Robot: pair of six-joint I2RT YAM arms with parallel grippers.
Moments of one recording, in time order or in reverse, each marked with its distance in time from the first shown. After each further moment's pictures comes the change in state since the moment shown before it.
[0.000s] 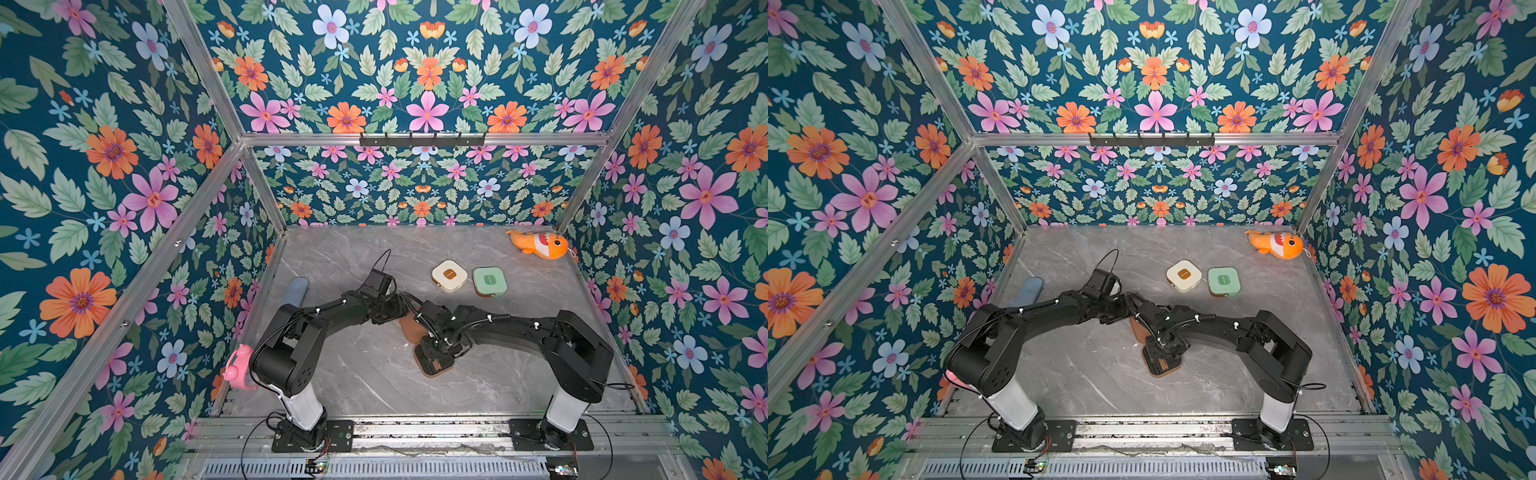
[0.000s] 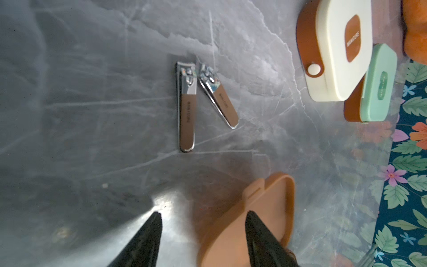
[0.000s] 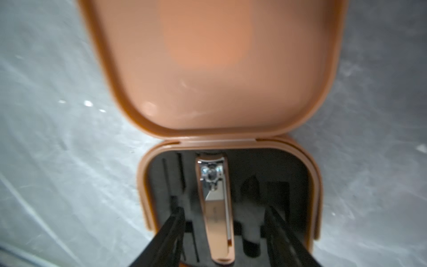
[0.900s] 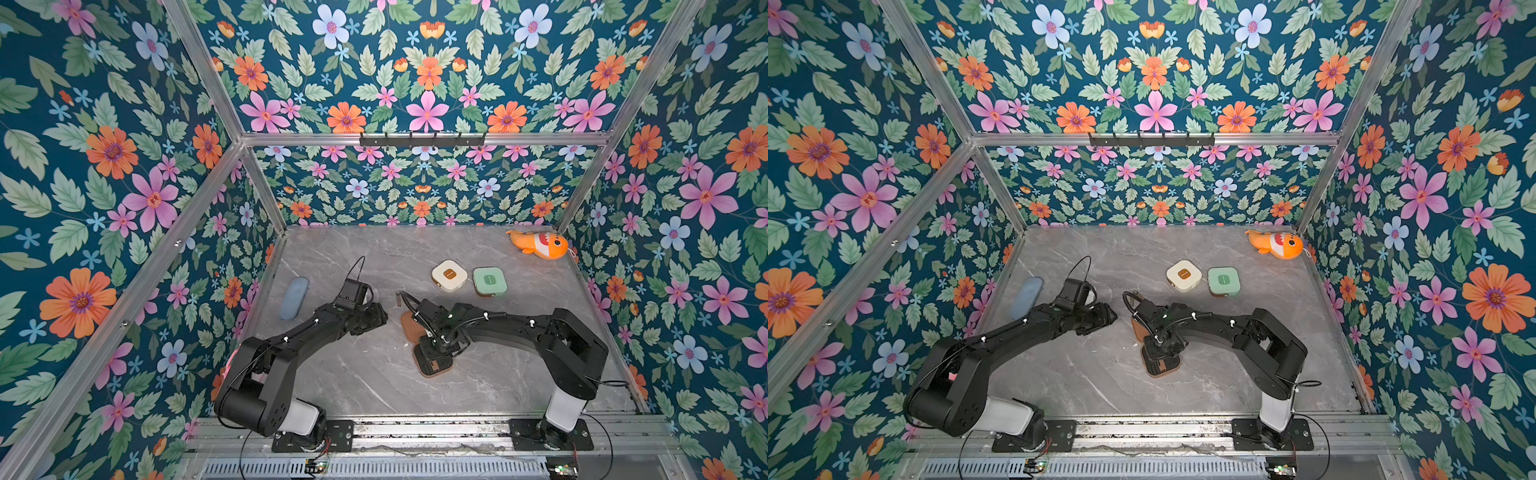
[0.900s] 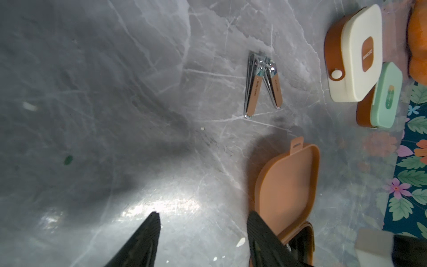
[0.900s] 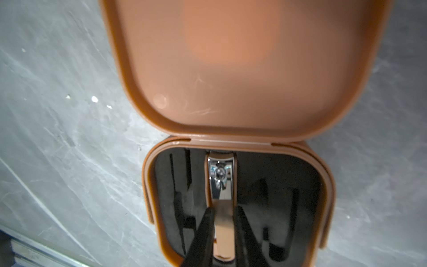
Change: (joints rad) left arm 0.126 -0.257 -0.199 -0.062 -0.011 0.027; right arm -0.002 0.038 0.019 -0.017 -0.047 -0.005
